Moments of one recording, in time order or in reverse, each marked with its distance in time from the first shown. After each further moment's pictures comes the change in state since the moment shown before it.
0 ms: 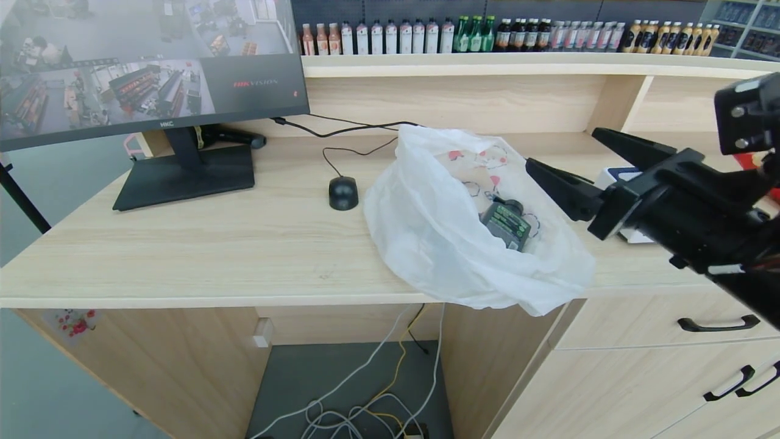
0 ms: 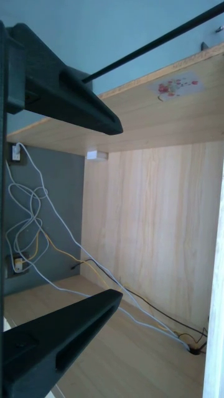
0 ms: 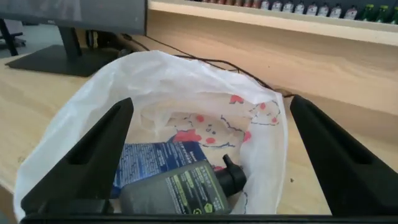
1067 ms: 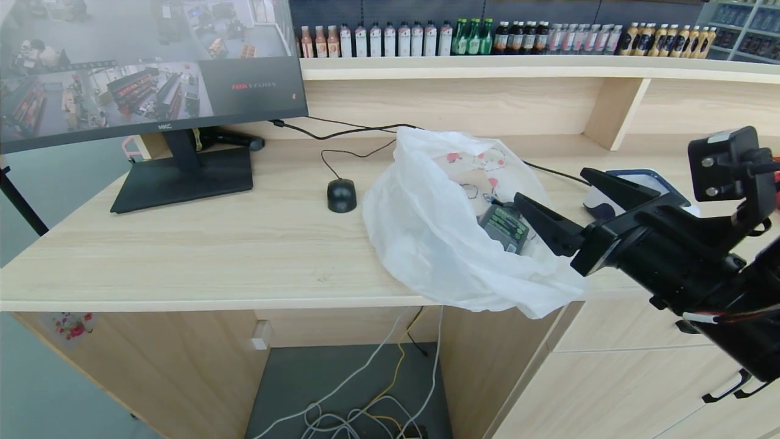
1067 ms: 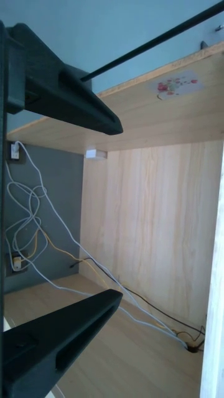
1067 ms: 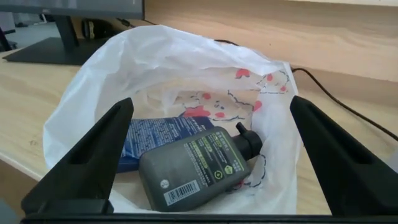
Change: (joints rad) left arm 0.000 0.000 0.000 0.001 0.001 -0.006; right arm 0.063 0.045 0.119 -0.125 -0.127 0.065
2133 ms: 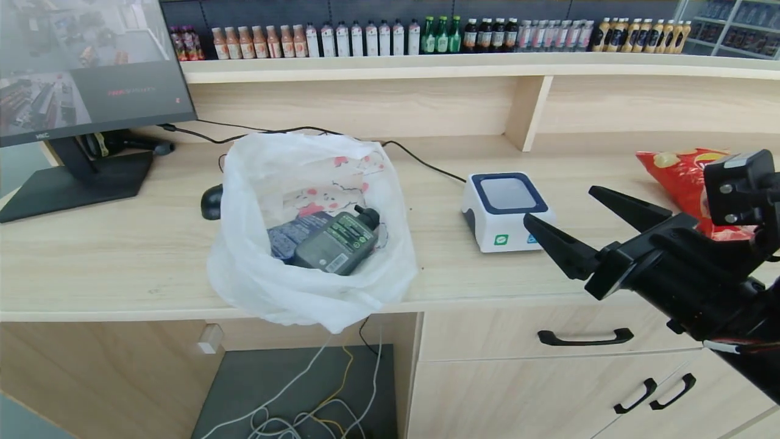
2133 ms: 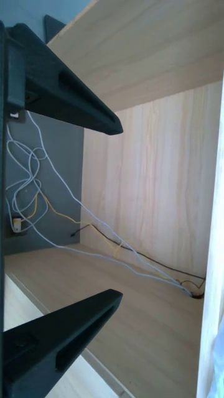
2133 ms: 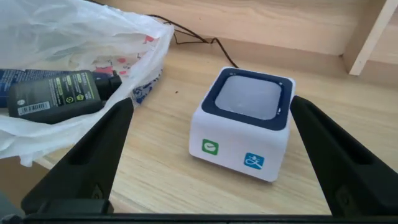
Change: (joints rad) left arm 0.000 0.000 0.000 0.001 0.001 -0.003; right arm 0.001 -0.045 0.085 -0.005 0.004 0.006
